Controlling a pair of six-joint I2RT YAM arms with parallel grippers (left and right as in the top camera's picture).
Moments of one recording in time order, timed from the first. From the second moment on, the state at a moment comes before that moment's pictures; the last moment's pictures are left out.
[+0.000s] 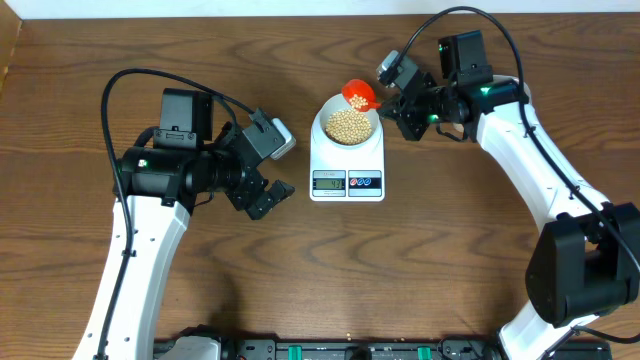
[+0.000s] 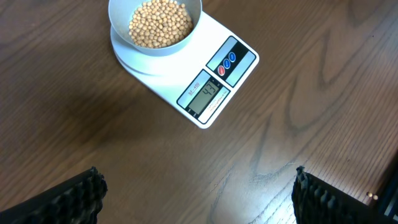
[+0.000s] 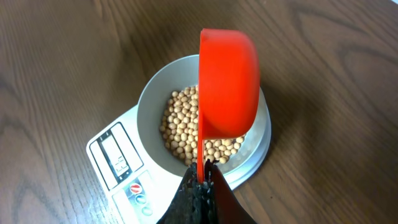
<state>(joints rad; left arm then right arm) -0.12 1.31 1.26 -1.06 0.50 0.72 0.26 1.83 1.46 -0.59 -0.58 -0.50</state>
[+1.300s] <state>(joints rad) -0.12 1.31 1.26 -1.06 0.50 0.72 0.28 1.80 1.46 -0.59 -0.48 -0.53</state>
